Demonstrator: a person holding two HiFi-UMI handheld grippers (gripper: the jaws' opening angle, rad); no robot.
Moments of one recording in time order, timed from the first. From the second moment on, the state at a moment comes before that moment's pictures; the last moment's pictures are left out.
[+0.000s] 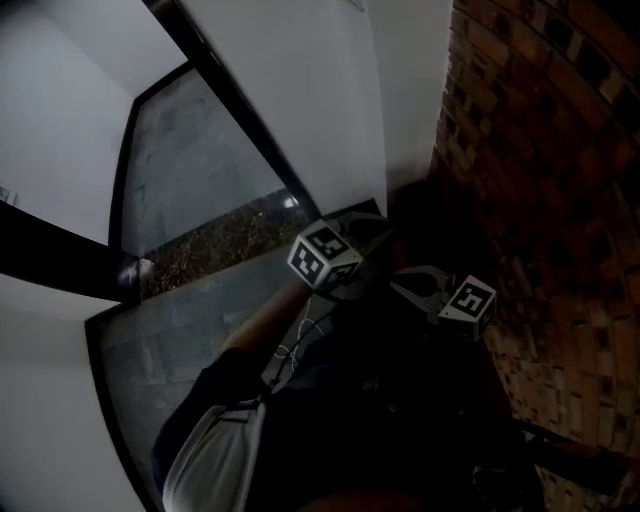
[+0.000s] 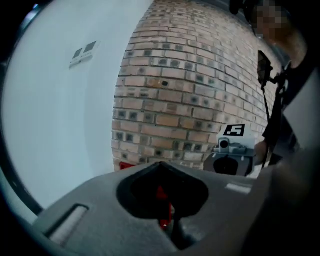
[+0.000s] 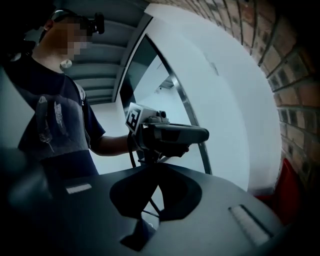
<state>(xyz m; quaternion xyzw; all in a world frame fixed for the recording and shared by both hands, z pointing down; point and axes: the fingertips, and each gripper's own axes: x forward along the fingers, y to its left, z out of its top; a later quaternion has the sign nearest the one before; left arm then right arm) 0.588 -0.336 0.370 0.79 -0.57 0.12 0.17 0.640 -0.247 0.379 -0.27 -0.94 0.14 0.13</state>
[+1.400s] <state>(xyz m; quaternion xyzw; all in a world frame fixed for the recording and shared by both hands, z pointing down) 0.215 -0.032 0.350 0.49 -0.86 0.03 0.12 0.290 -0.035 0.351 -0.45 -0.88 0.05 0.15</state>
